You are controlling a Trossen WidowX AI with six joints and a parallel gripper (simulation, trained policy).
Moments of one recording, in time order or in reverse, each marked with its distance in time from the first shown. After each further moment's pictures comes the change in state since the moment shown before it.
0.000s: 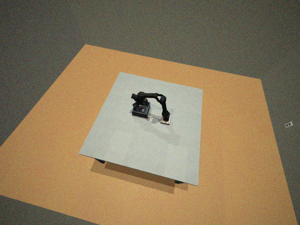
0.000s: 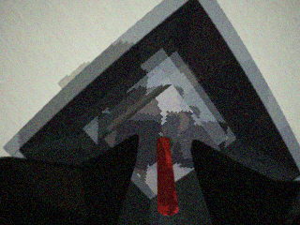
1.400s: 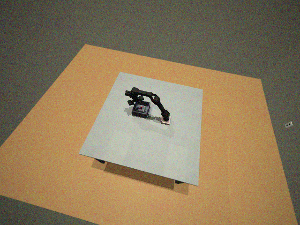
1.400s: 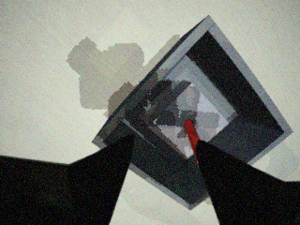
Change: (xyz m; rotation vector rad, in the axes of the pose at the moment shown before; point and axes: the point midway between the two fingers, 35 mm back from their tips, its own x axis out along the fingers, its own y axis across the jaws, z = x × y) arm -0.061 0.042 0.024 0.135 0.130 -0.029
